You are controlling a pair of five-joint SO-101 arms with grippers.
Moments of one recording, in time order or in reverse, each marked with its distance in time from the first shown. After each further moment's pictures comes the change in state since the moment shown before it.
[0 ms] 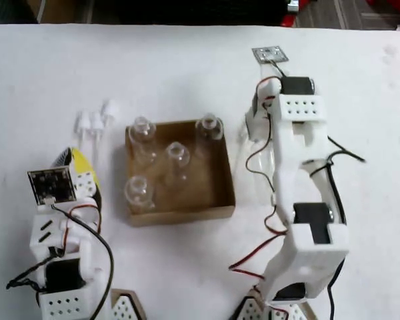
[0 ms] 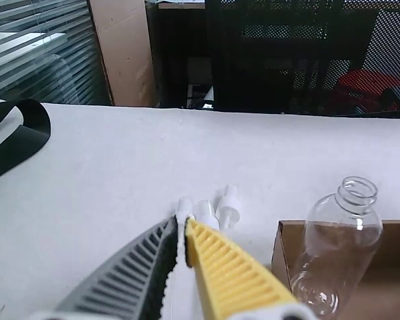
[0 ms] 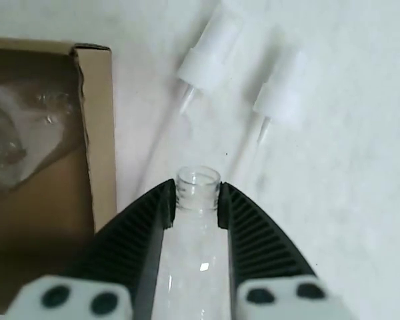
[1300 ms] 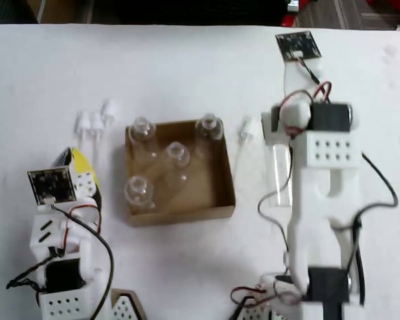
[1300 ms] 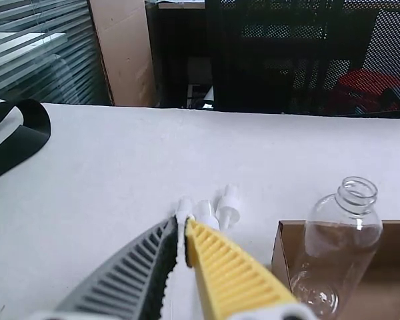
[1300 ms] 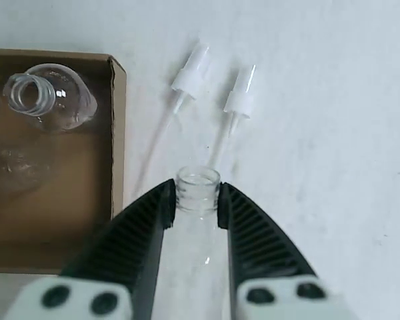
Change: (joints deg) left arm 0.0 0.0 0.0 0.0 0.0; right arm 2.0 -30.9 15.3 -2.5 0.5
